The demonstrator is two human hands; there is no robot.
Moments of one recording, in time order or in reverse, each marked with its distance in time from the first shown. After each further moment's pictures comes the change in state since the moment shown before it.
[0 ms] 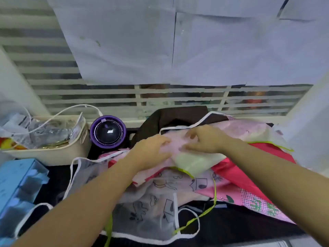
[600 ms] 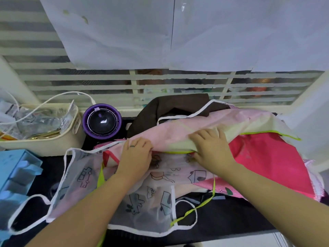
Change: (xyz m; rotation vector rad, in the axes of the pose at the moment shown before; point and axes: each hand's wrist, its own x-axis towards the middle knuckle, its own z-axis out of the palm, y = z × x) left_hand -0.024 -0.034 0.060 0.257 0.257 -0.039; right_hand -0.024 0.022 0.076 -0.292 0.435 -0.082
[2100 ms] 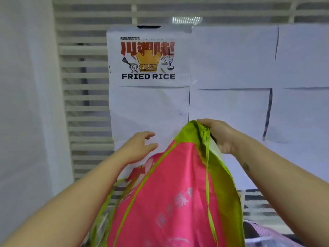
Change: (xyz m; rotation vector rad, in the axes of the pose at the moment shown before) left_hand 0.132 -0.022 -0.335 -0.374 0.254 -0.044; right_hand 0.176 -0.019 -0.323 1.770 -0.179 0.290
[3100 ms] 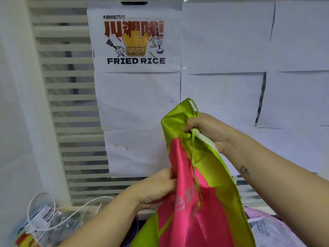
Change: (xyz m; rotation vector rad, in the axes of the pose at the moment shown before) left_hand -0.073 0.031 0.104 -0.975 -0.622 -0.060; right_hand -0.015 0.021 0.010 0.012 -0.215 -0.178
